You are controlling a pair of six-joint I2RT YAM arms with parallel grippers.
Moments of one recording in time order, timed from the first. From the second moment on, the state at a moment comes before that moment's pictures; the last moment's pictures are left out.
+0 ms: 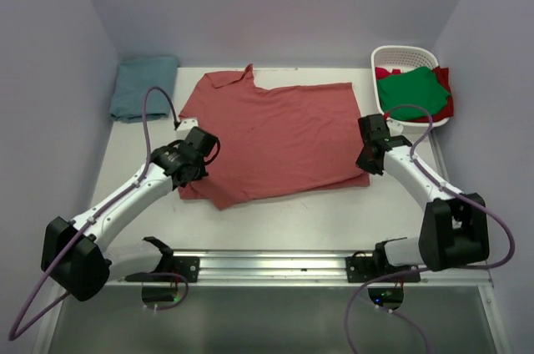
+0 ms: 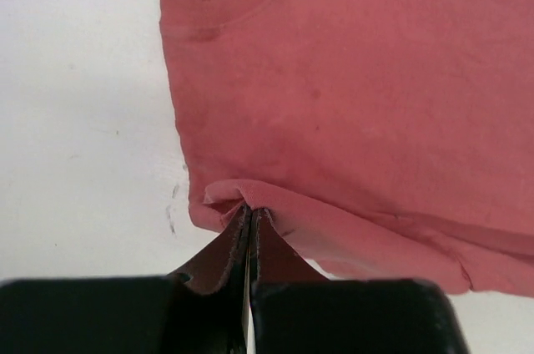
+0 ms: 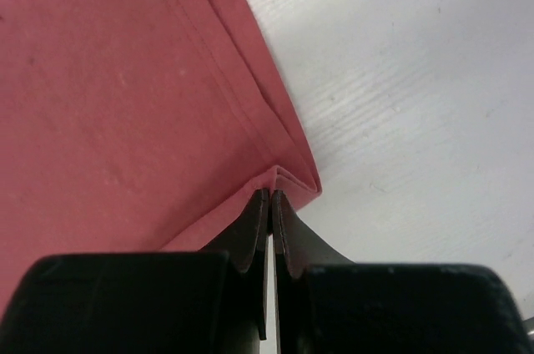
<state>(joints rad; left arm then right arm) -0.57 1.16 0.91 -0.85 -0.51 -0.65 0.19 1.33 0.86 -0.67 0.36 0.66</state>
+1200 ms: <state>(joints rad) -0.29 1.60 1.19 -0.61 -0.50 -0.46 0.12 1.81 1.30 -0.58 0.41 0.62</state>
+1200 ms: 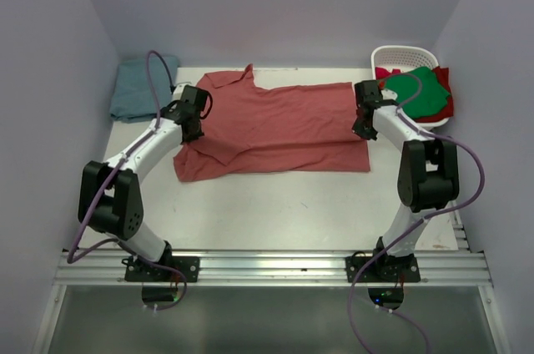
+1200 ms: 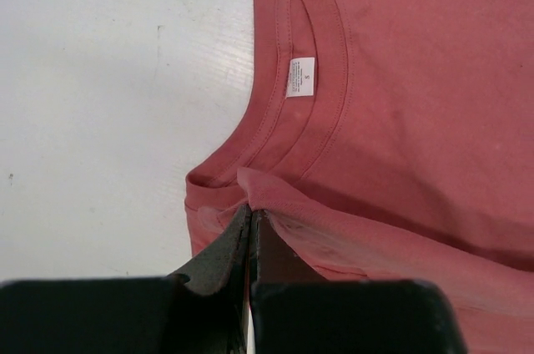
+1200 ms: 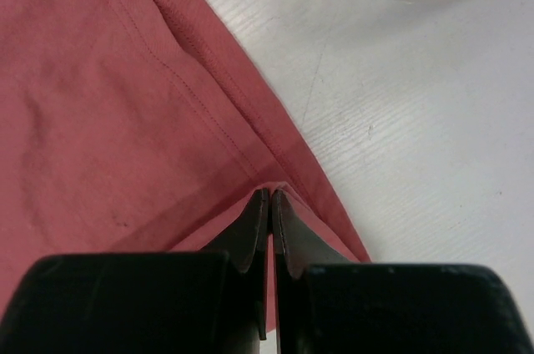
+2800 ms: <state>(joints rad) -0.29 0.84 1.21 -1.25 -0.23 -0.46 0.11 0.94 1.02 -1.00 0.22 0.57</state>
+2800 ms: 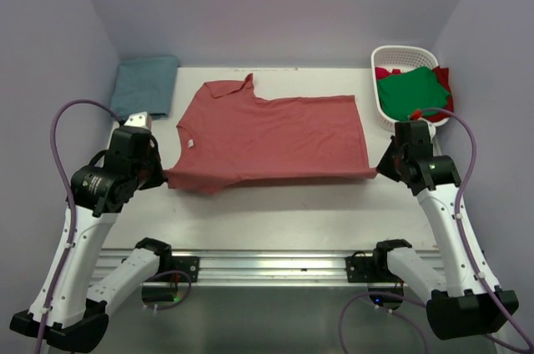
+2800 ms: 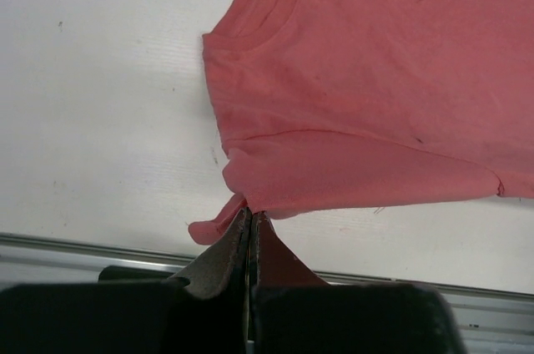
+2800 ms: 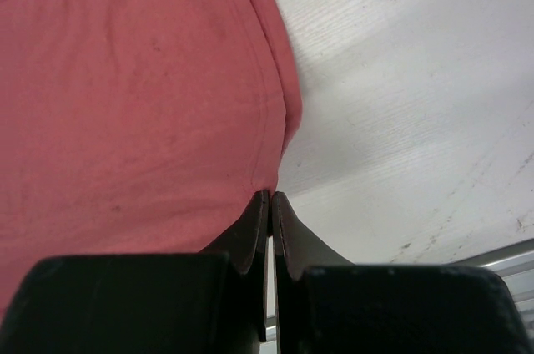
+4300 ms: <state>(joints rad) -0.27 1.71 1.28 -0.79 -0.48 -0.38 0.11 1.78 1.27 -0.69 0.30 0.57</state>
